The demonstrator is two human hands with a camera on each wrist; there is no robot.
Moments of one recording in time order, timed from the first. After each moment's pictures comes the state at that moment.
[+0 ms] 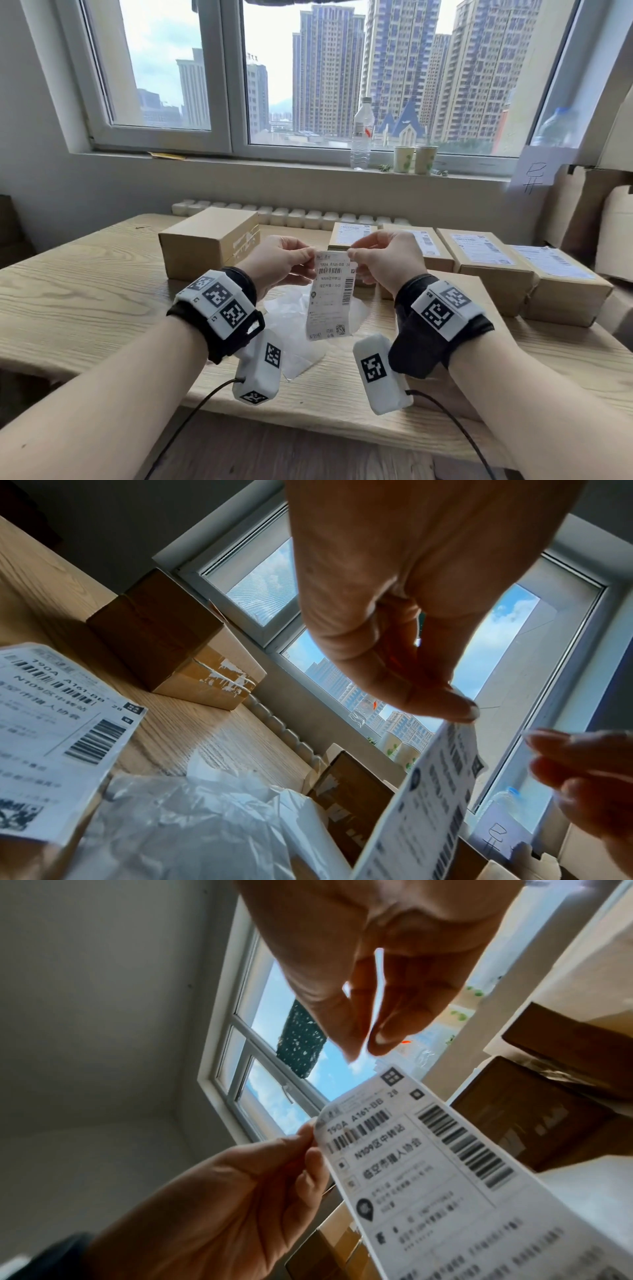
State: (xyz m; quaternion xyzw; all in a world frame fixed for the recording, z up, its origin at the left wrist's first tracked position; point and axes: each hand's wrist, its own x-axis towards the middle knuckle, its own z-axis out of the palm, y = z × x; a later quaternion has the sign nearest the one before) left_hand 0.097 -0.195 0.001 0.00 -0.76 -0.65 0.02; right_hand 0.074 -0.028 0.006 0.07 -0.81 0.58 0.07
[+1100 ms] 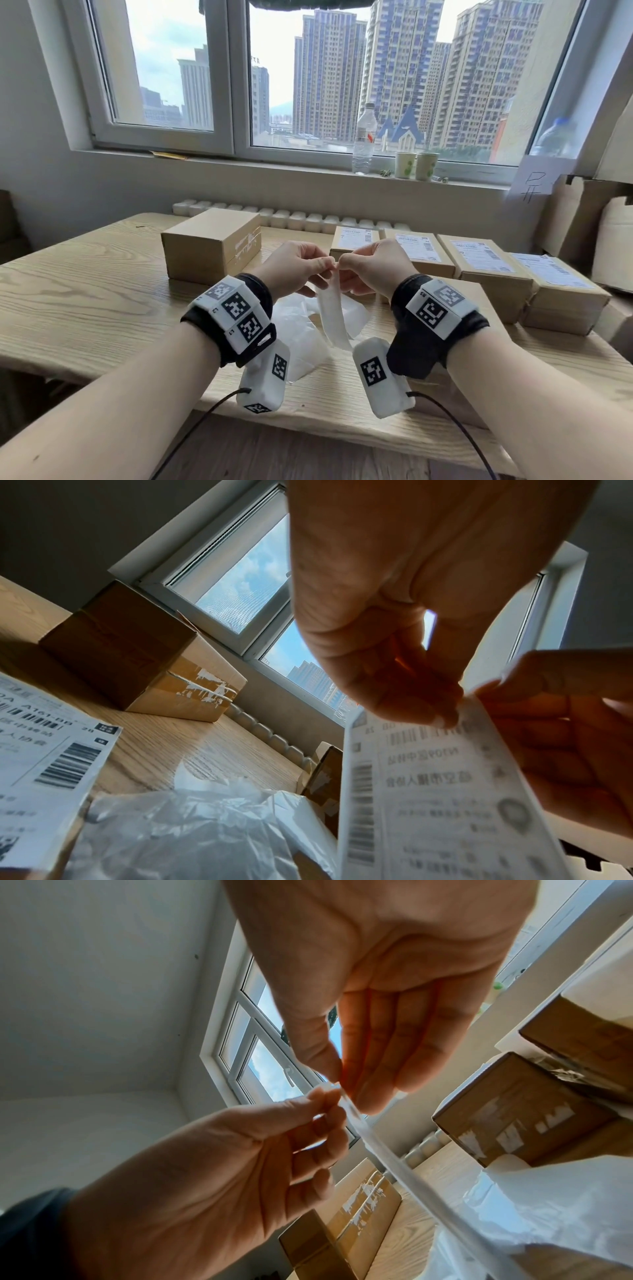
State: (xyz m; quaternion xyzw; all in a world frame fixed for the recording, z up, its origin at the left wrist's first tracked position) left_hand 0.100 -0.186 -0.002 -0.06 -0.82 -0.57 0.04; right_hand 0.078 -0.039 0.008 0.10 -0.84 0.54 -0.01
